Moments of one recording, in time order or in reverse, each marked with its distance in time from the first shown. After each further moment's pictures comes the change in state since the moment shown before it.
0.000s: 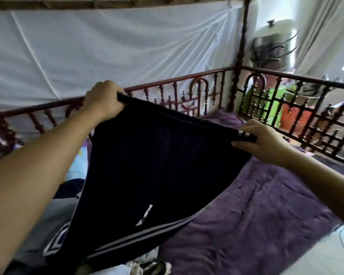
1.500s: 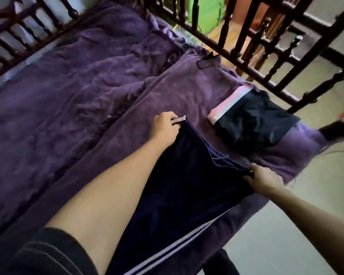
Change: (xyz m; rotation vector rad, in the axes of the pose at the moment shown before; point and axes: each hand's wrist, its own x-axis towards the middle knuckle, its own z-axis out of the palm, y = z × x) left_hand 0.120 0.640 0.791 -0.414 -0.803 -0.234; right_hand -0.143 0.859 0.056 -0.313 -0.717 1.022
